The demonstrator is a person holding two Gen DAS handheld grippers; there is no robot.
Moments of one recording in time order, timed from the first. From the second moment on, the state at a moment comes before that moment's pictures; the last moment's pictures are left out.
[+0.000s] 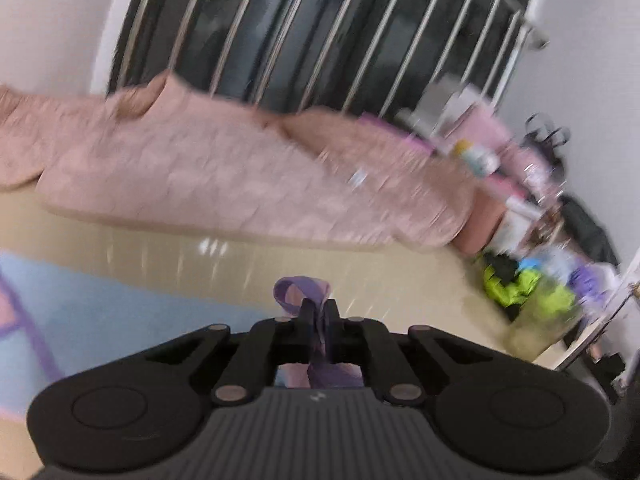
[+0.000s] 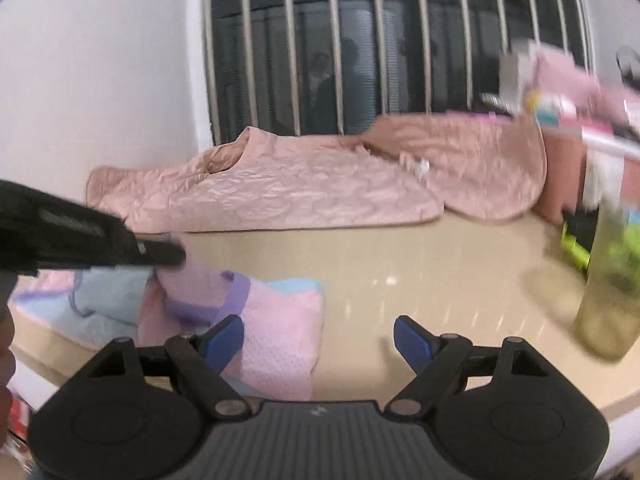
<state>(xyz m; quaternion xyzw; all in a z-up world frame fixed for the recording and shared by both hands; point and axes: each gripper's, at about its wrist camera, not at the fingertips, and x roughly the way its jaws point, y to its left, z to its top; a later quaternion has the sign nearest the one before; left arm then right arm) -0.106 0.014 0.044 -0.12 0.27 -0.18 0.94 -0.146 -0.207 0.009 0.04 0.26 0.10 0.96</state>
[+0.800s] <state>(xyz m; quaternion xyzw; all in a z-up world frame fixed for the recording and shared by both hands) -0.085 0.048 0.035 -0.29 0.31 -0.27 0.86 -0.149 -0.134 0.024 -0.08 0.20 0.13 0.97</state>
